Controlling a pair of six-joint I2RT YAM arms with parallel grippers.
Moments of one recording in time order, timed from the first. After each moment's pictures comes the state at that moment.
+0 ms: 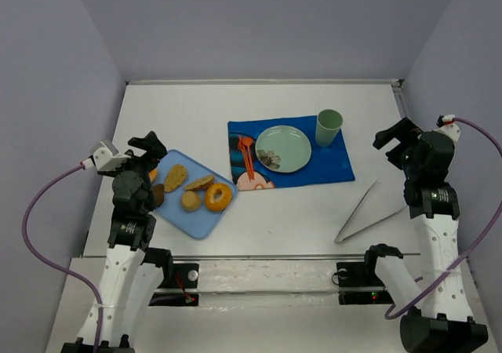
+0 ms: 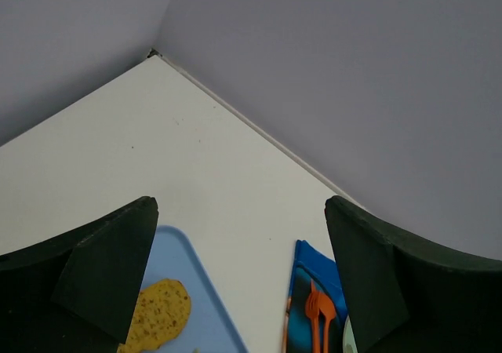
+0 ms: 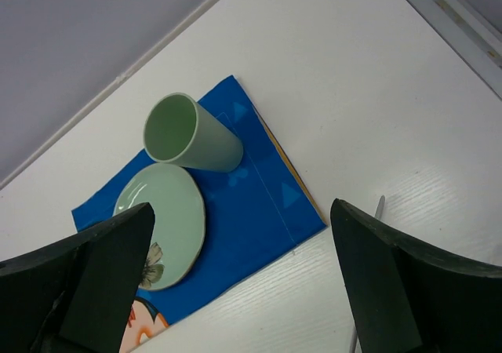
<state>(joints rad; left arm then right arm) -0.13 0.53 0.52 0.08 -0.48 -0.55 -0.11 0.78 0.93 -0.50 0.10 0.56</state>
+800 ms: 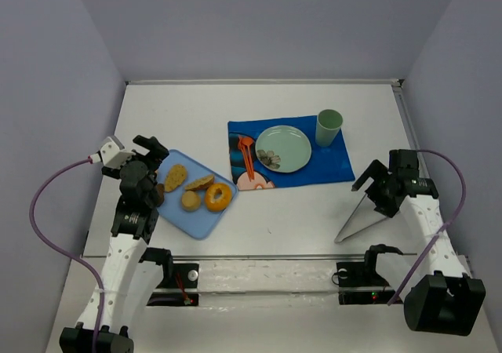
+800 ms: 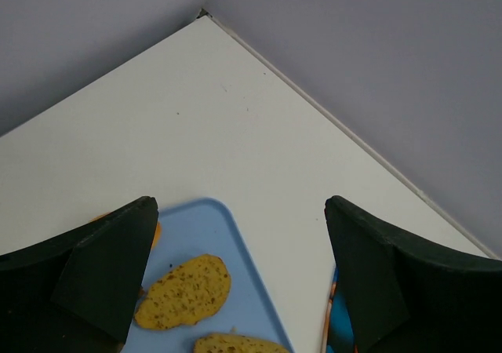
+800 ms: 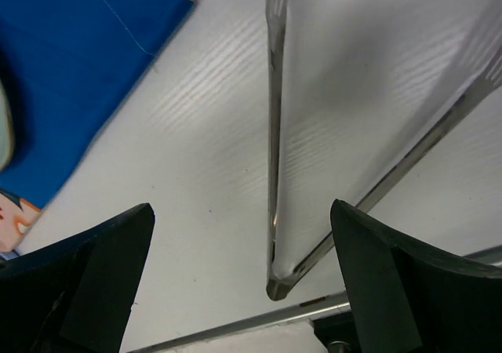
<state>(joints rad) -0.13 0.62 0.52 0.01 -0.55 -0.56 -0.11 0.92 0.73 -0.83 -0.04 0.63</state>
